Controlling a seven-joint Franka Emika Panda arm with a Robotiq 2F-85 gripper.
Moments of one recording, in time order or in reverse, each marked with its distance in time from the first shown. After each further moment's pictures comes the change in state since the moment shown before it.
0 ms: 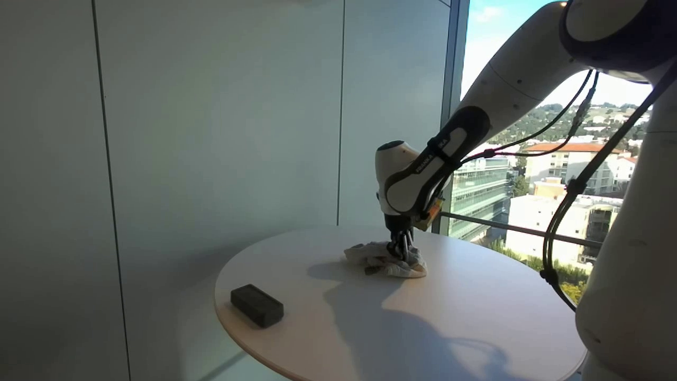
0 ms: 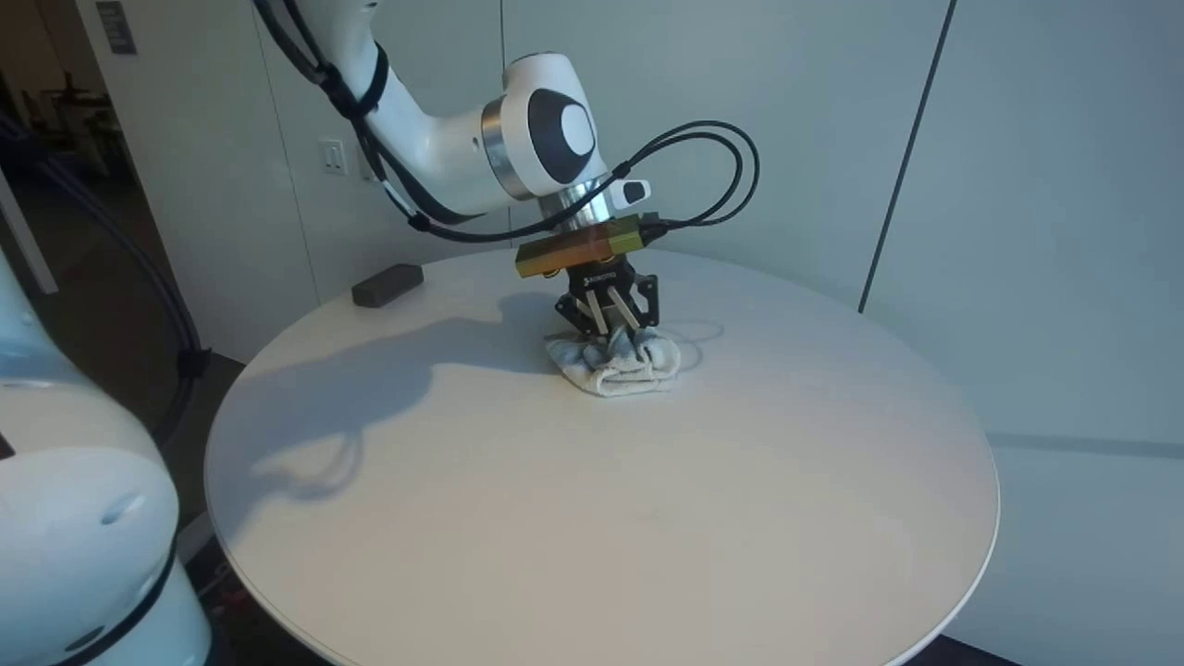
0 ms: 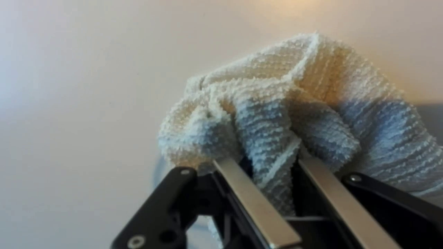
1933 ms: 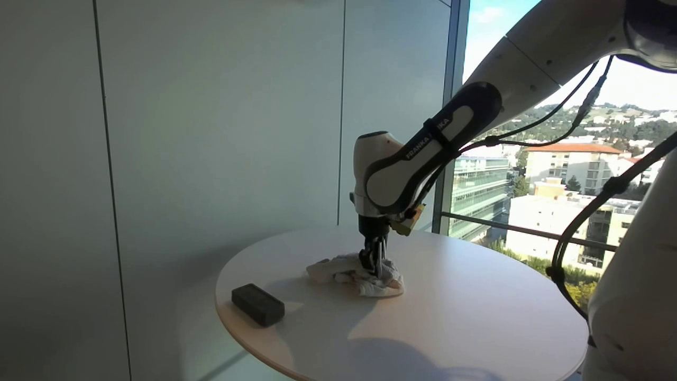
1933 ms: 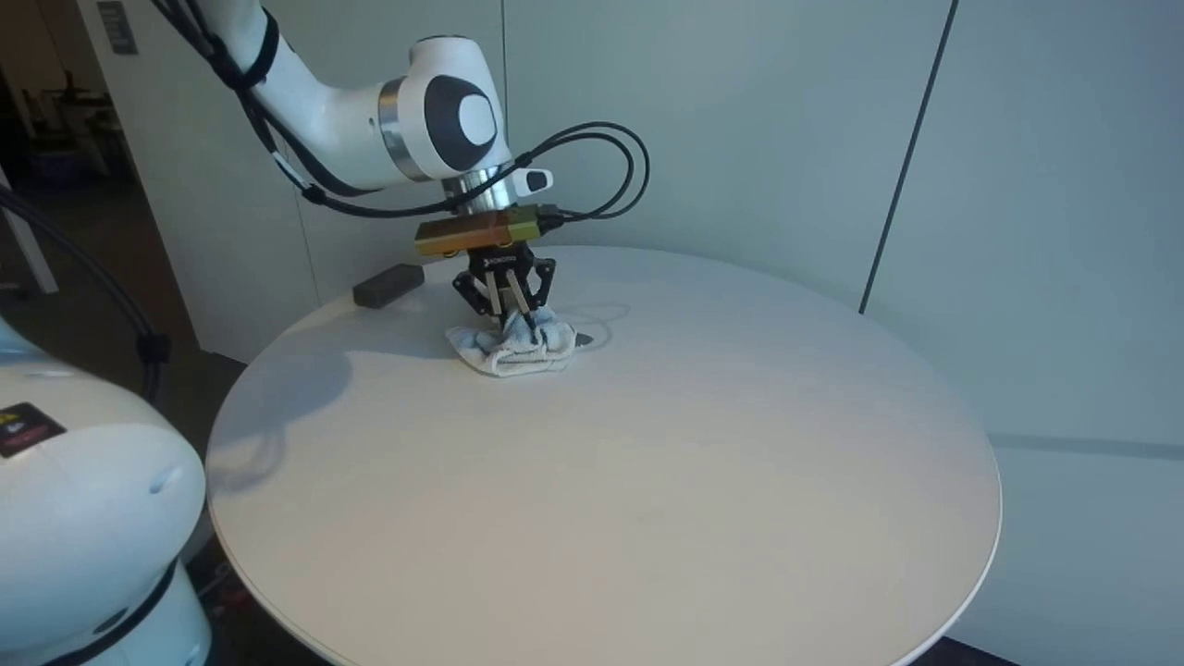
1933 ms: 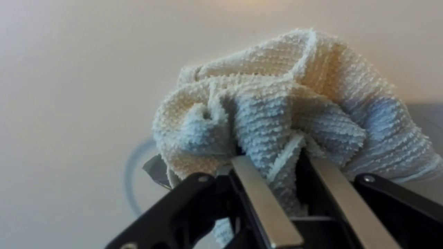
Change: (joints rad) arm 0.139 -0.132 0.112 -0.111 0.210 -0.038 -0.048
